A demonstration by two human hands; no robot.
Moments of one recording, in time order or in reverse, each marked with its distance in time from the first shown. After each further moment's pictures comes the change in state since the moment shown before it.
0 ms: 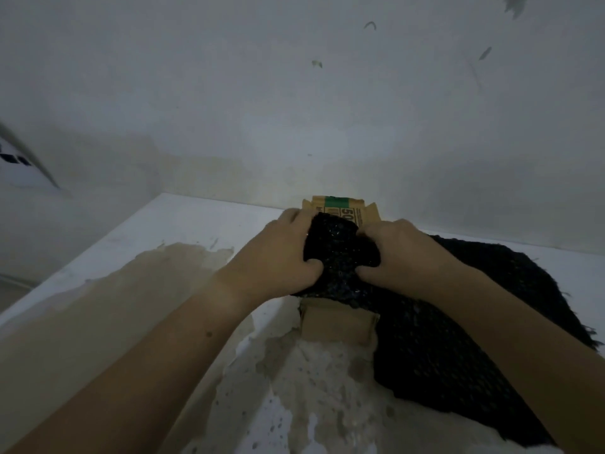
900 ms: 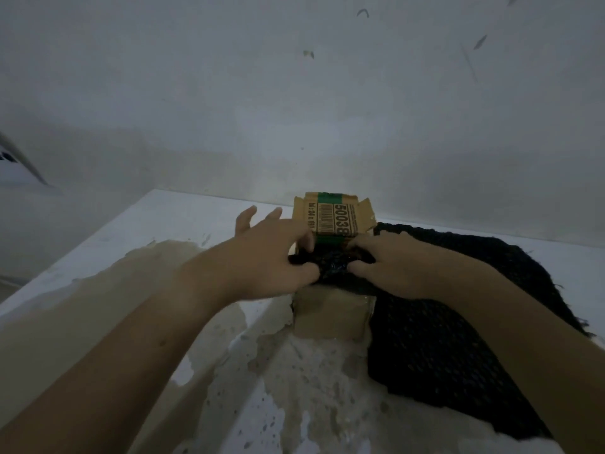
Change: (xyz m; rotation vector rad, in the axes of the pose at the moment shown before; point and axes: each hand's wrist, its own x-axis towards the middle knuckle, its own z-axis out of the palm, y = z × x) left_hand -0.009 0.004 -0.017 0.091 -0.194 -0.020; right_hand -0.002 -0.001 -0.007 0.026 -0.309 0.030
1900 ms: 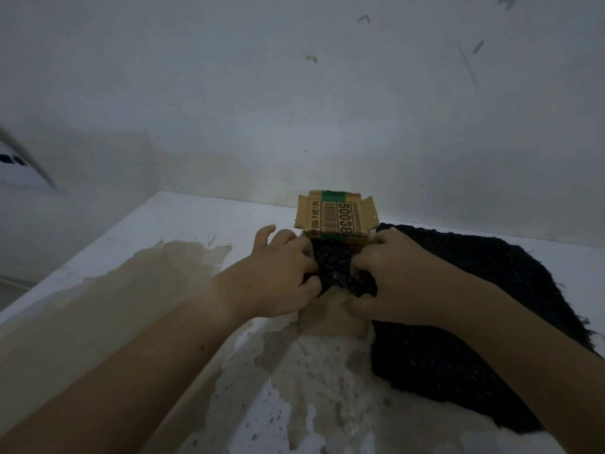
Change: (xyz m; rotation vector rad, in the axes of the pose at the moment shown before) left_hand -0.005 0.002 0.025 0.269 -0.017 0.133; right_hand -0.023 -0.009 0.016 -0.237 0.266 -0.270
